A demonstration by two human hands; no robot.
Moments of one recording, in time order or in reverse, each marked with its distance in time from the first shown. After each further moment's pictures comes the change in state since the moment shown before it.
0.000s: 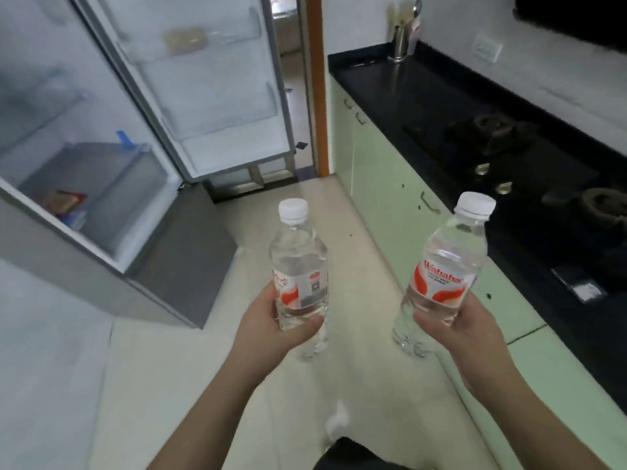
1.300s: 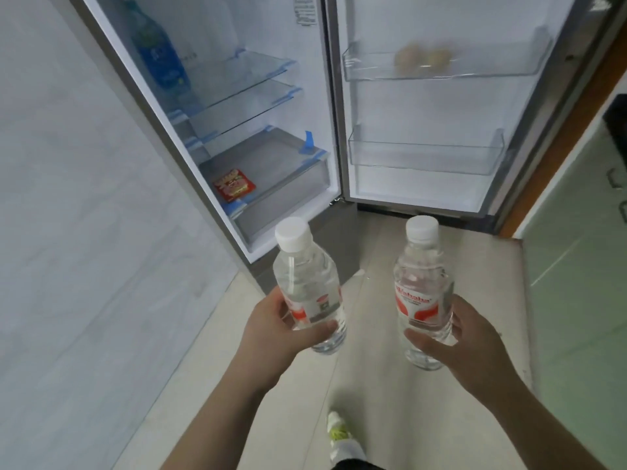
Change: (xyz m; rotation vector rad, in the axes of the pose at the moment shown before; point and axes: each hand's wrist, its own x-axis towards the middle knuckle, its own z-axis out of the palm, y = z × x) left_hand 0.175 0.010 -0.167 -0.089 0.650 -0.196; right_hand 0.330 -0.061 0.251 -0.275 -0.735 -0.200
